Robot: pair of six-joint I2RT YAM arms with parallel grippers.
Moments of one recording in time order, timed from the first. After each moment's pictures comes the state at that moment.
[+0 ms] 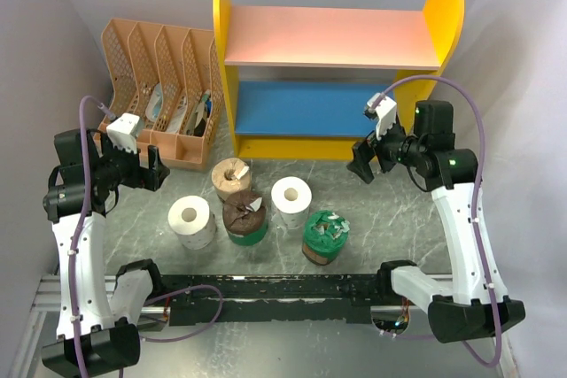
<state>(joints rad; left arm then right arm) 0.25 0.85 1.03 -0.85 0.55 0.28 0.10 1.05 1.31 -0.96 -0.55 -0.48</state>
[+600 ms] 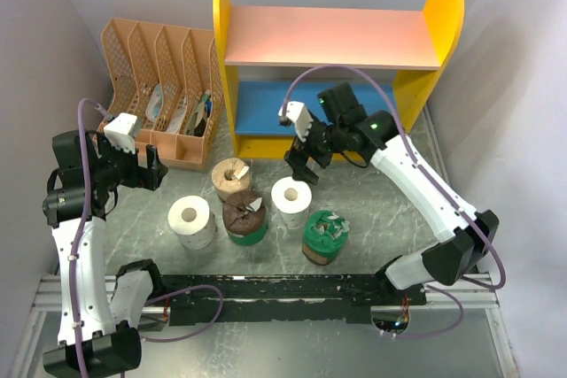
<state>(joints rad) 0.25 0.82 1.03 -0.84 0.52 0.27 0.57 1.42 1.55 -1.01 -0.42 -0.49</state>
